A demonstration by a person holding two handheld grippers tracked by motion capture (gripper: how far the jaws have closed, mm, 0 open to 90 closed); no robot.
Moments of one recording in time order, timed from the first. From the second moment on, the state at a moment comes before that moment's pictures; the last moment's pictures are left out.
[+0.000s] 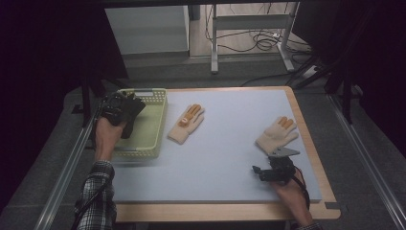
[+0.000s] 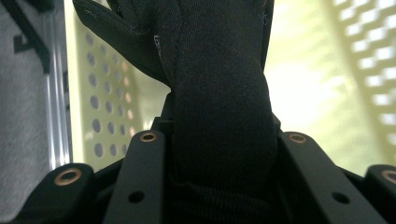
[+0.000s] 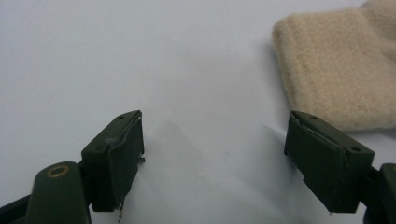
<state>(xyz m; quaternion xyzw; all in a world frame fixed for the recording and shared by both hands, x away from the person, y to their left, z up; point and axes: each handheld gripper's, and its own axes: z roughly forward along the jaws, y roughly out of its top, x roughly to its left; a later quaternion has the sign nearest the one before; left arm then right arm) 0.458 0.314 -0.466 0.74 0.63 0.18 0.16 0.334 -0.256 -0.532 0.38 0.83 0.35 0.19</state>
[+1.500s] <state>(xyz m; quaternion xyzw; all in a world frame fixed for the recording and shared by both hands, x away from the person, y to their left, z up) 0.383 0.270 -0.427 0.79 0.48 0.21 0.33 0.334 -0.256 -0.532 0.38 0.84 0.35 0.19</state>
